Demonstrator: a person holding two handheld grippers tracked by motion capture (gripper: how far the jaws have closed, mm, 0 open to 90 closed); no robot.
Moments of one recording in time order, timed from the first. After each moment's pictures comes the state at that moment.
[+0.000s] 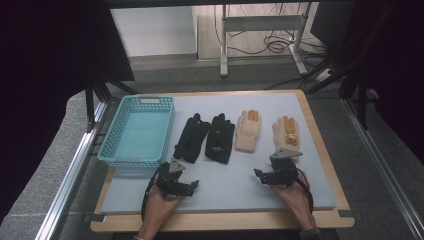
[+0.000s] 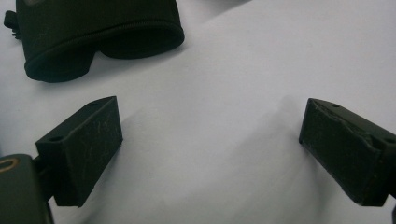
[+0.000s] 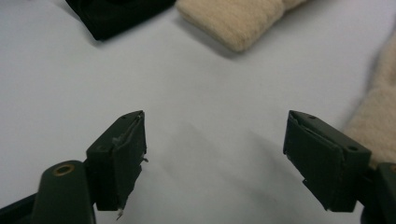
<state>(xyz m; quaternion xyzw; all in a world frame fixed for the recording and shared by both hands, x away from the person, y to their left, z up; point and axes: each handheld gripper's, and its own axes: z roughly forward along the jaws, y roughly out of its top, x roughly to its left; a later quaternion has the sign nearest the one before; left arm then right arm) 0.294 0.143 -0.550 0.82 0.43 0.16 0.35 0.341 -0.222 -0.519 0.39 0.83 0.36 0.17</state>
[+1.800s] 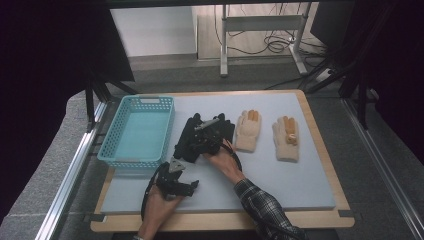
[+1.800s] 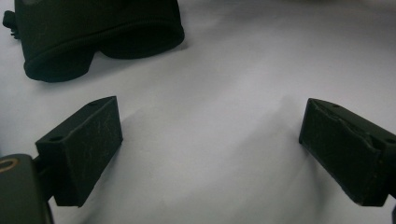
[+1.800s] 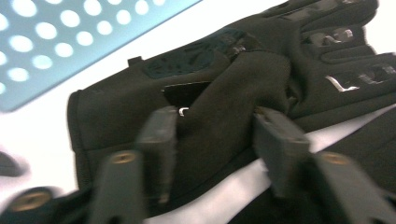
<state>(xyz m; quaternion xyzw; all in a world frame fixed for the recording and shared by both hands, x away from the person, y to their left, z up) 0.294 0.143 -0.550 0.82 0.43 0.15 0.35 0.442 -0.006 -0.530 0.30 0.87 0.37 0.10</state>
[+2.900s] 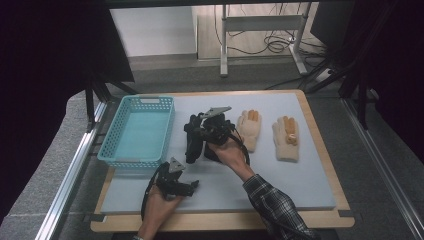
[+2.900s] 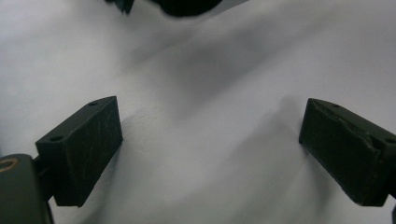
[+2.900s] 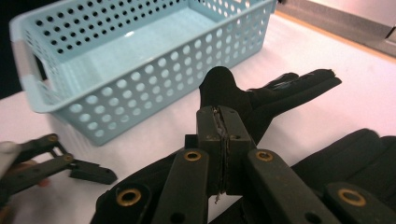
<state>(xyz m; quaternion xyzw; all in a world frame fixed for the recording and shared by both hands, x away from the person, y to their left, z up) 0.294 0.143 -0.550 0.82 0.43 0.16 0.35 0.414 -0.029 -0.443 0.28 0.85 0.43 0.12</state>
